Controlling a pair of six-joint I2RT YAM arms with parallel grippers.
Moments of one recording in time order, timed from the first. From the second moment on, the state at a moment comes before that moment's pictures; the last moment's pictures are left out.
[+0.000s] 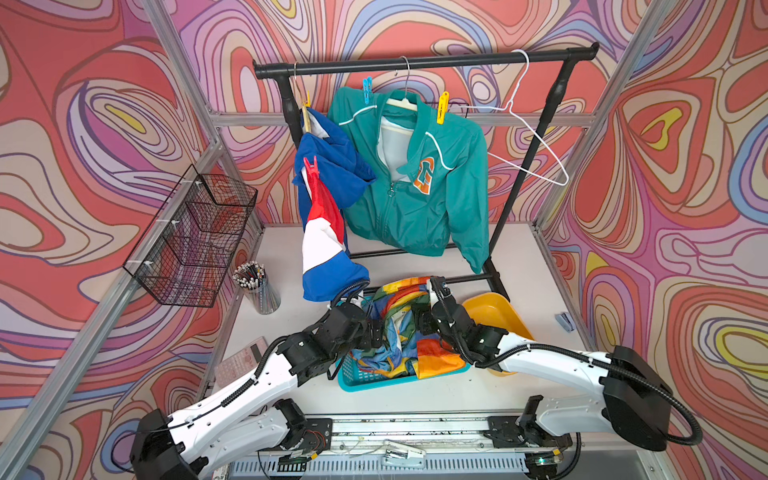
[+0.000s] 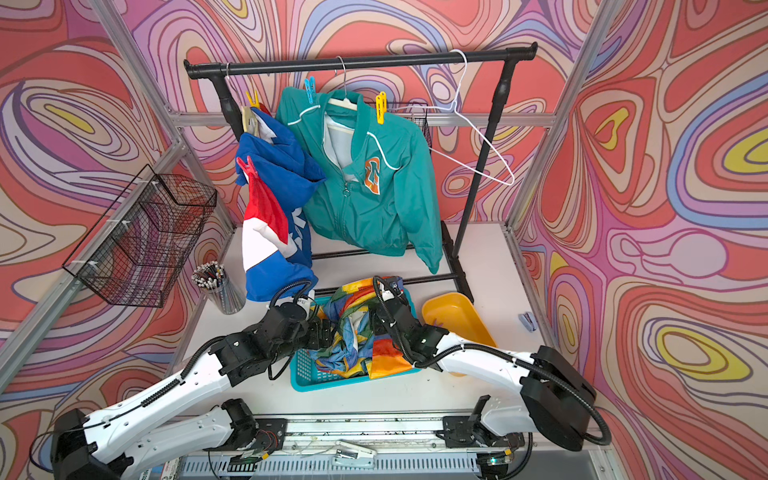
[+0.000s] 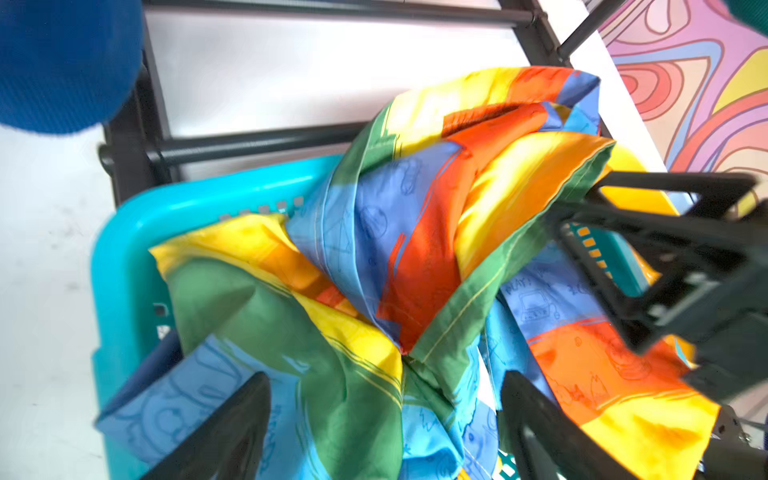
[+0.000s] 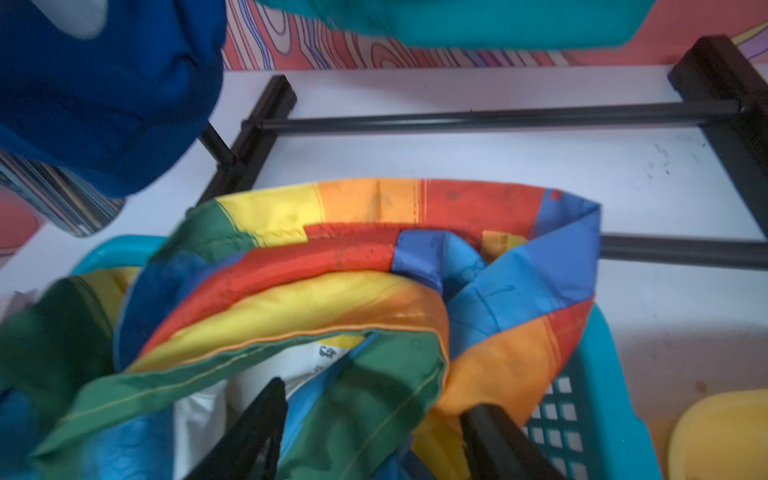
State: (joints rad) left arm -0.81 0.95 0.74 -0.51 -0.22 -0.63; right arm 0.89 1.29 0.74 0.05 0.40 0.40
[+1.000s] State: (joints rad) left arm -0.81 0.96 0.73 -0.33 -0.25 -0.57; right arm 0.67 1.09 1.35 -0.23 0.31 -0.12
